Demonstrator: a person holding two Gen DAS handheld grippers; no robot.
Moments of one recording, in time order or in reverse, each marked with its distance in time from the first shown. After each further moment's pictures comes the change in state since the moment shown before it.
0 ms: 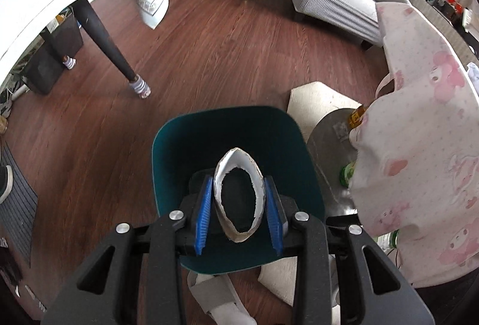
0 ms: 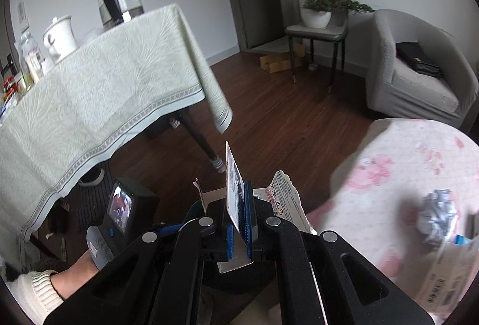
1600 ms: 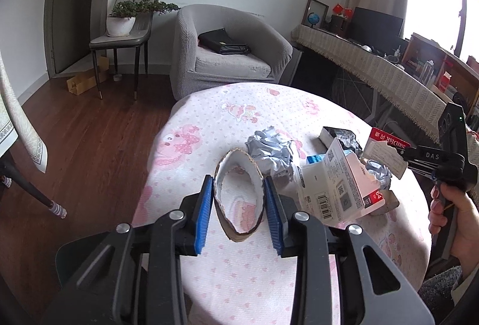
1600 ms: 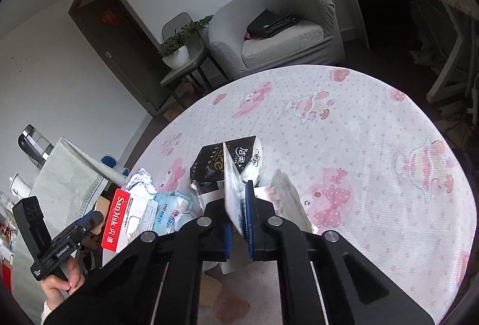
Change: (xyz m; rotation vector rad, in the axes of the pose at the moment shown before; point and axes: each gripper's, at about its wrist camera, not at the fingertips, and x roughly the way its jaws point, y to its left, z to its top) left arm -0.101 -0.244 0.038 0.310 -0.403 -0.314; right arm -0.189 -0.308 -0.149 0.607 -0.214 -0.188
